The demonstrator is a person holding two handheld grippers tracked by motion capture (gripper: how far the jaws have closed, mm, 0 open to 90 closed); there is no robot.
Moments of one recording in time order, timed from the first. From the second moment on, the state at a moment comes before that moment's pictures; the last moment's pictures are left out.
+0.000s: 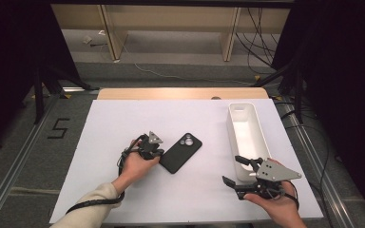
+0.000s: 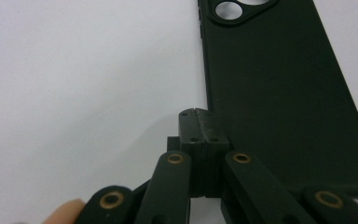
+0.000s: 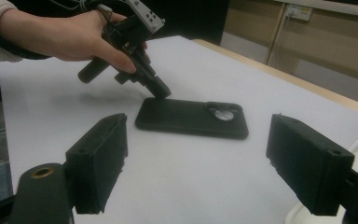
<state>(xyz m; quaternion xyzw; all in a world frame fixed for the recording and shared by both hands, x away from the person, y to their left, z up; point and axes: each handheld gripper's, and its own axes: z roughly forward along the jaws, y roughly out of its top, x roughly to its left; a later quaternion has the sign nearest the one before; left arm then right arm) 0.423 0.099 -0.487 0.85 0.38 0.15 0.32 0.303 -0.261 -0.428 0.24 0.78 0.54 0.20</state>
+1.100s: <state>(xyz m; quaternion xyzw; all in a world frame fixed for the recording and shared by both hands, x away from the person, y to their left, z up) 0.414 0.096 -0.486 0.86 0.38 0.15 0.32 0.303 -0.261 -0.428 0.24 0.78 0.55 0.21</state>
